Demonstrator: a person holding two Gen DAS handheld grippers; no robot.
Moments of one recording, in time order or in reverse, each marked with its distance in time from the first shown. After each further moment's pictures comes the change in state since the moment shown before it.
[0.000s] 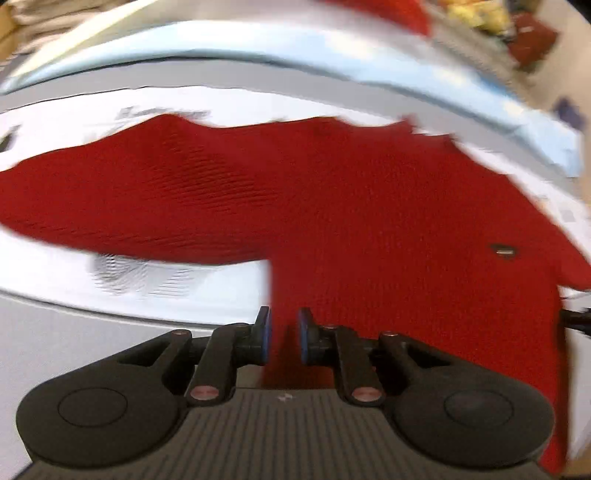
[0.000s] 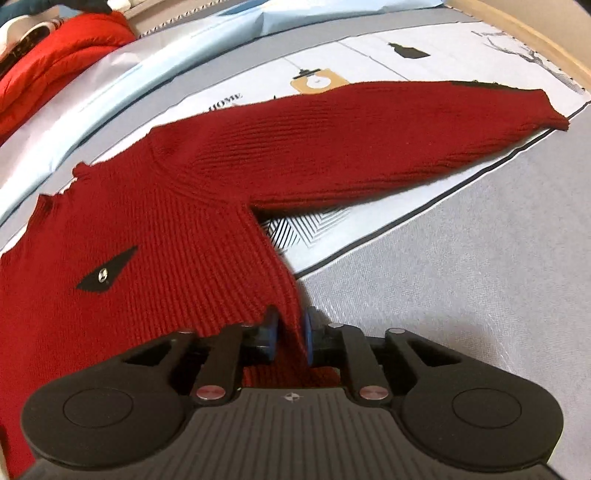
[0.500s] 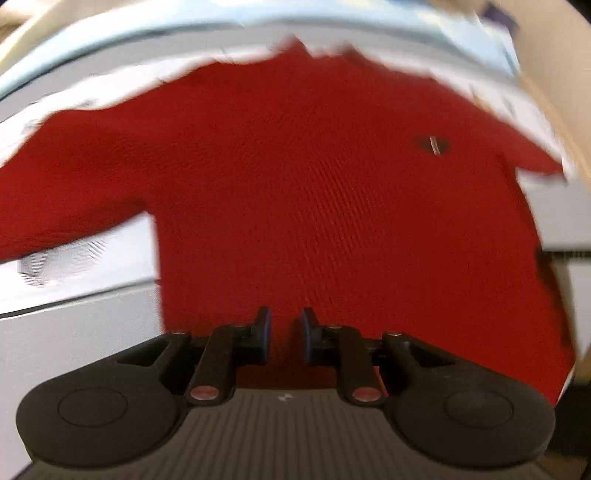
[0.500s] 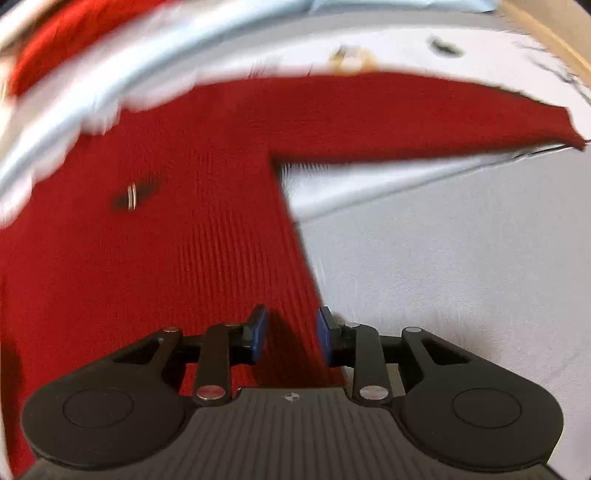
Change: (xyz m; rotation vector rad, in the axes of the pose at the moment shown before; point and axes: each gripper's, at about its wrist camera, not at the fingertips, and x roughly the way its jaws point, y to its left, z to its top) left arm 0.026 -0.070 -0.033 0.309 0.173 -0.044; right arm -0.027 -0.021 -0.025 -0.217 0.141 0.052
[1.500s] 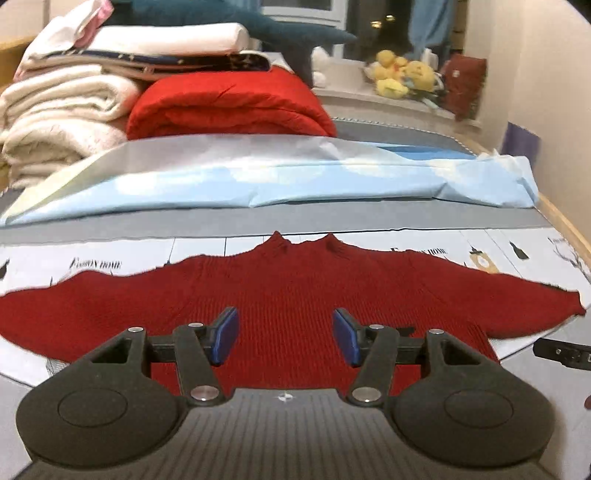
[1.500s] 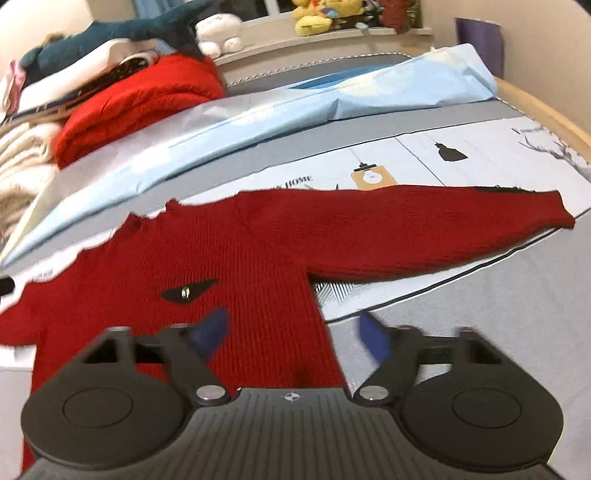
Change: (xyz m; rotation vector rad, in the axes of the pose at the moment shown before) left arm -0.074 -0.144 0.068 -0.176 -0.538 0.217; right arm -0.080 0.002 0.004 0.025 -0.363 0.083
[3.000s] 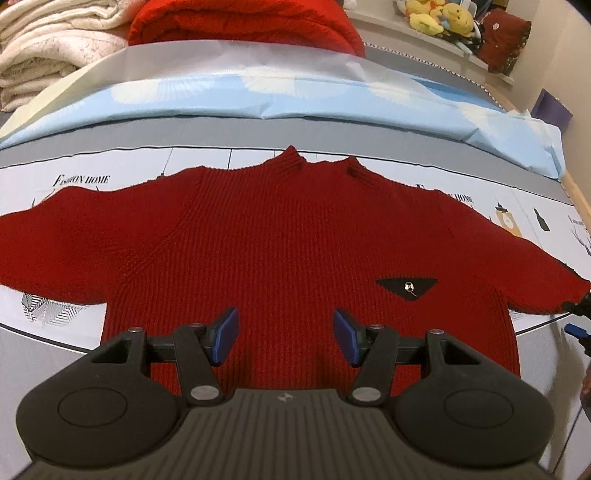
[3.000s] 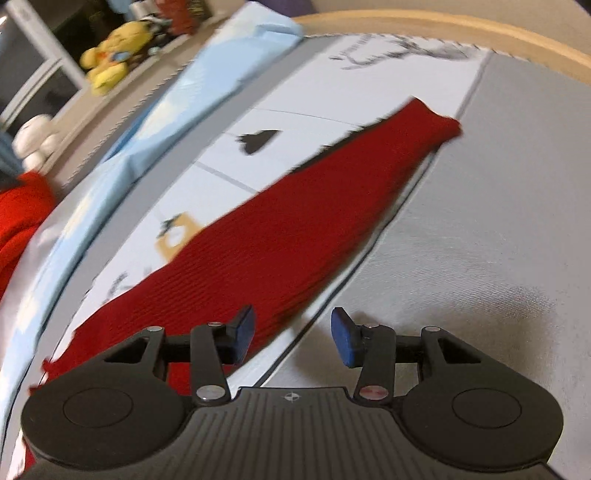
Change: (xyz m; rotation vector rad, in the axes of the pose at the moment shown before) left arm 0.047 0.032 -0.015 -0.080 0.281 0.000; right arm 0.084 -0.164 0.029 0.578 -0.034 -0.231
